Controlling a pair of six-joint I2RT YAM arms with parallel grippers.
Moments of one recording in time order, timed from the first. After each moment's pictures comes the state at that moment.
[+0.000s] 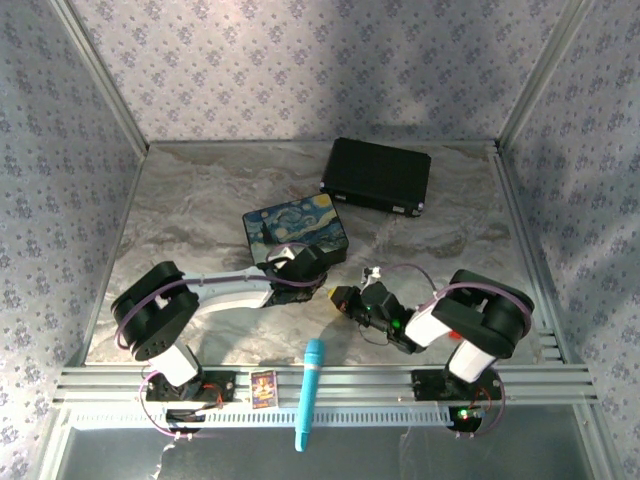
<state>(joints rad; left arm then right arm) -0.98 1.62 0.84 -0.18 -0.22 -1.66 0.94 1.63 0.24 0.95 0.07 1.30</state>
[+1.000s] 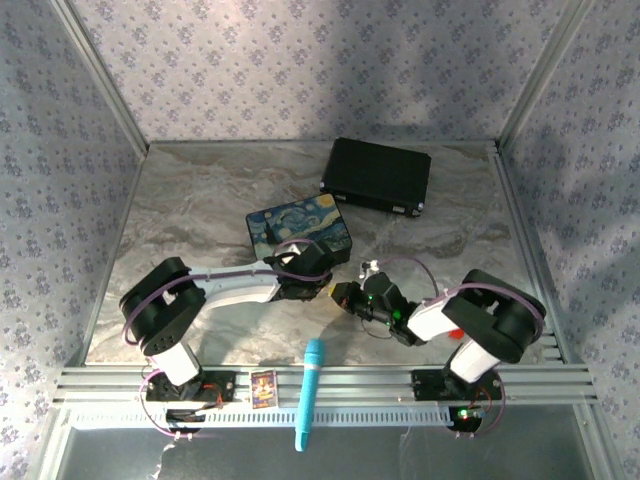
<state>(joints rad) -0.98 1.67 0.92 -0.26 -0.18 -1.61 0.86 1.58 0.27 0.86 -0.09 1.22</state>
